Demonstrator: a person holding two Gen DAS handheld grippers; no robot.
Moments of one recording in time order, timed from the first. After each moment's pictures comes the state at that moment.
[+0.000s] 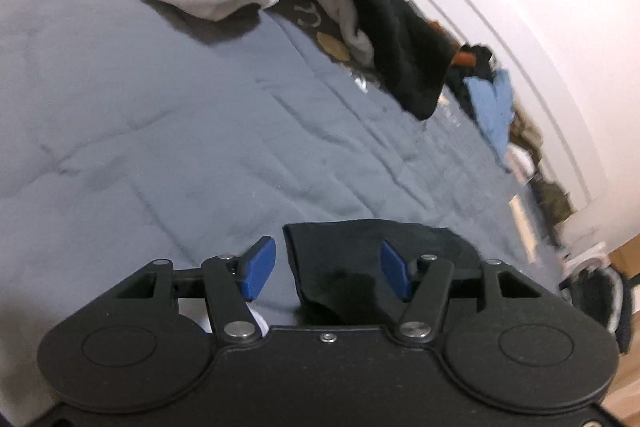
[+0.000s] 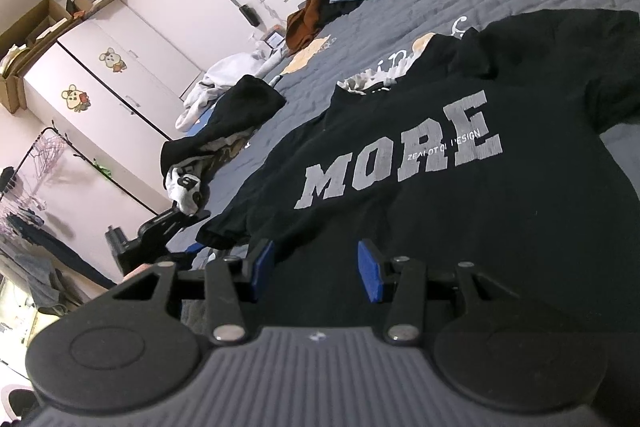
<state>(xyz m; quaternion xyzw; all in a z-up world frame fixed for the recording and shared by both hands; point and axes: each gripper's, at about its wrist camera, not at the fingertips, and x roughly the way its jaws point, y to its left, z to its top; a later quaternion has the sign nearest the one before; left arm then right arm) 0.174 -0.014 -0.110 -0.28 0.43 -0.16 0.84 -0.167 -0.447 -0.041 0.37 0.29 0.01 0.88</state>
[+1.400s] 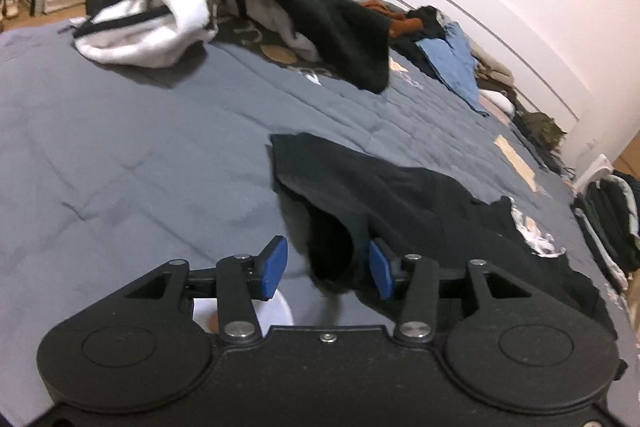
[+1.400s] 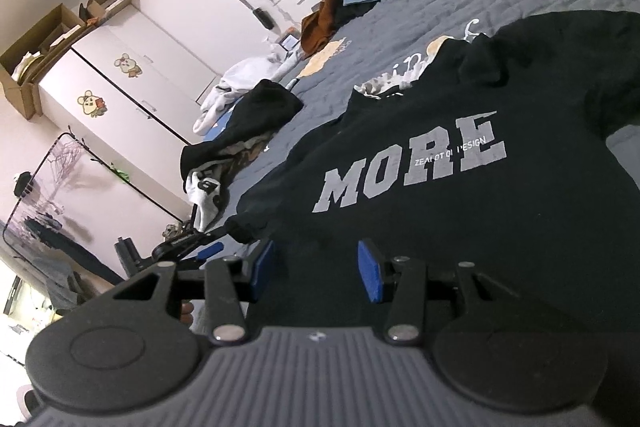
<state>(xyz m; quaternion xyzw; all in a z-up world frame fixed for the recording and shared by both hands) 0.127 -0.018 -0.084 -0.16 0.38 -0.23 0.88 -0.176 -0.453 -0.027 0.38 0.27 0.04 0.88</state>
